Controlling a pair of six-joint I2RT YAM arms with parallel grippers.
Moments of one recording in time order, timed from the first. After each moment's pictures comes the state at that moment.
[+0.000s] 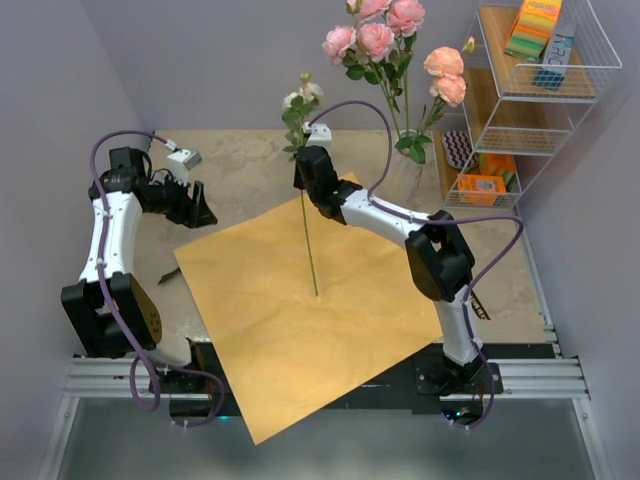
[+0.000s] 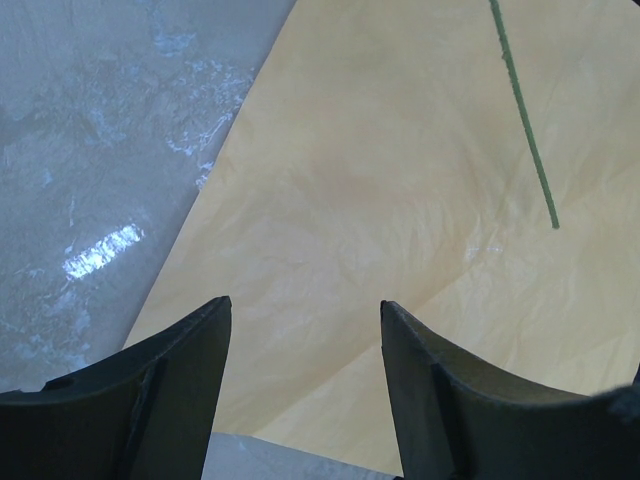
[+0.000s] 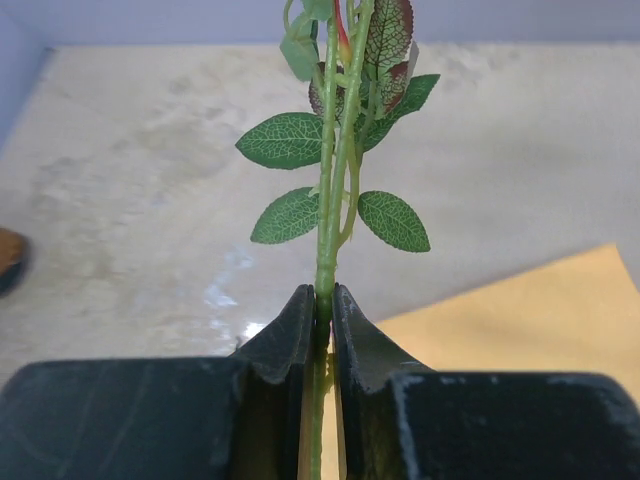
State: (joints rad) left arm 0.26 1.49 1.34 -0.95 0.77 0.54; right arm 0.73 2.12 1.70 0.04 0.45 0.42
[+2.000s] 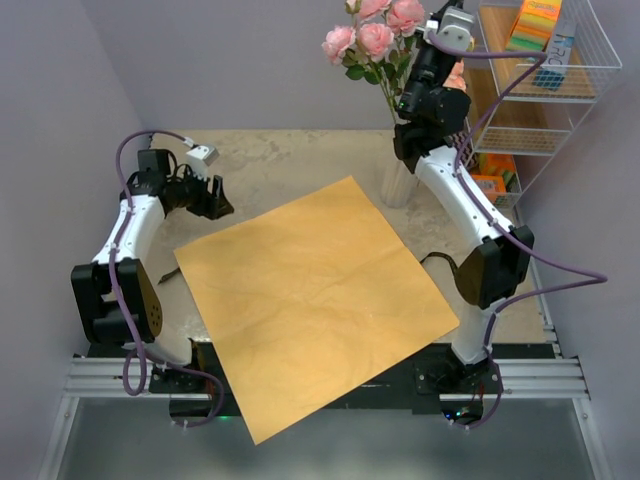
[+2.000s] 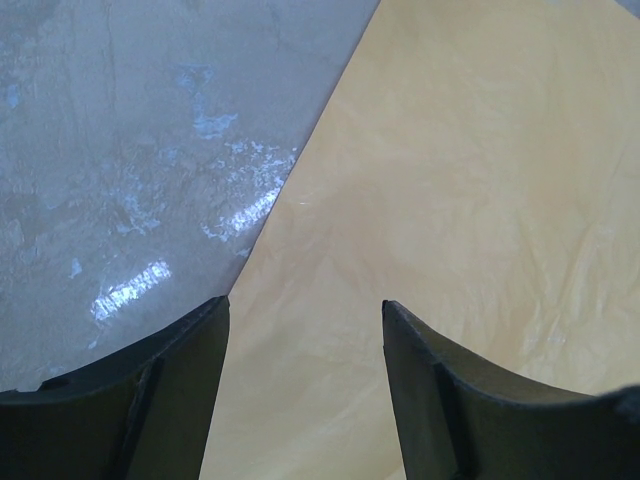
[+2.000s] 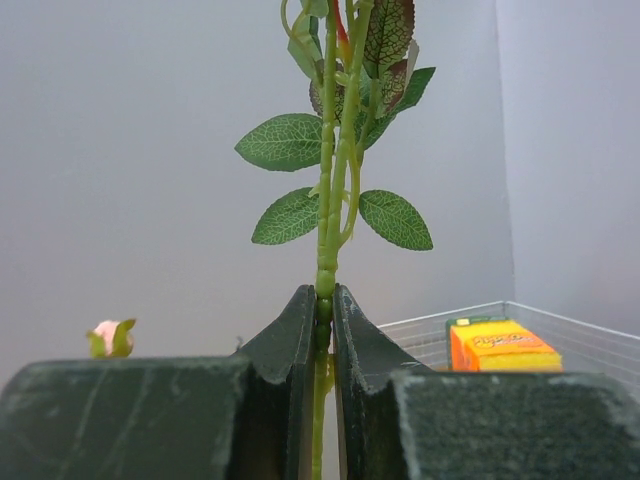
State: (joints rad) left arm 0.14 1.54 1.20 -0.53 0.68 0.34; right arm 0.43 1.88 1.96 0.96 0.59 -0.58
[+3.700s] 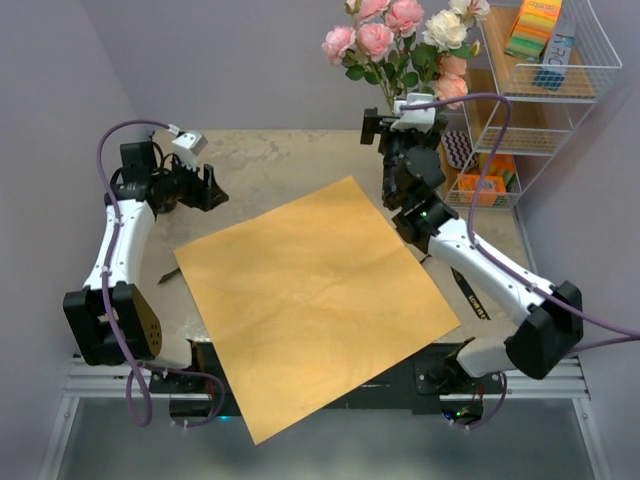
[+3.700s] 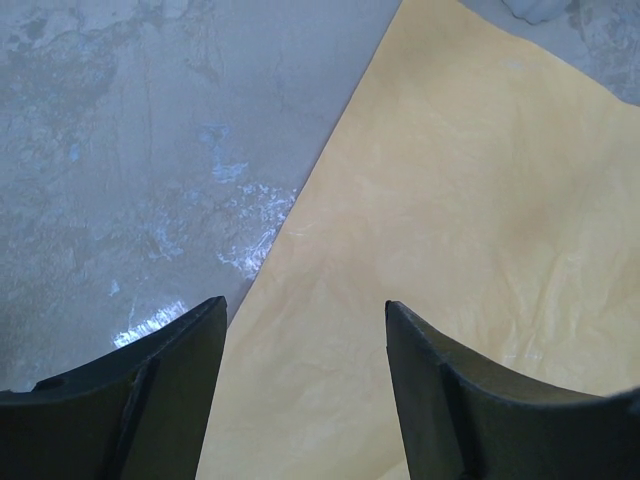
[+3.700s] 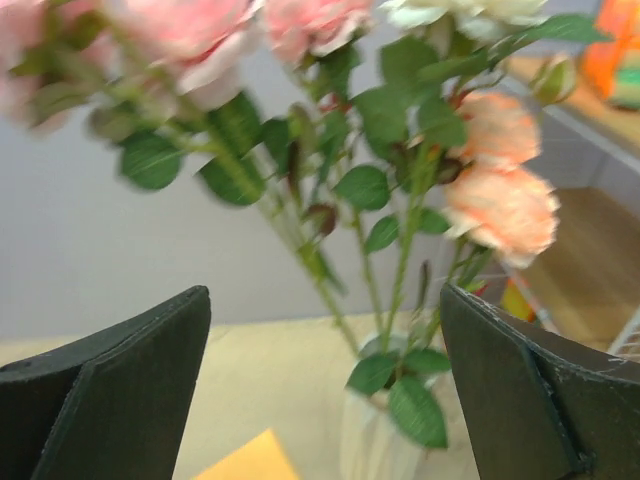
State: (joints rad) left arm 0.16 1.45 1.25 -0.55 0.72 0.30; right arm 0.63 1.45 1.27 0.61 0.80 -0.28
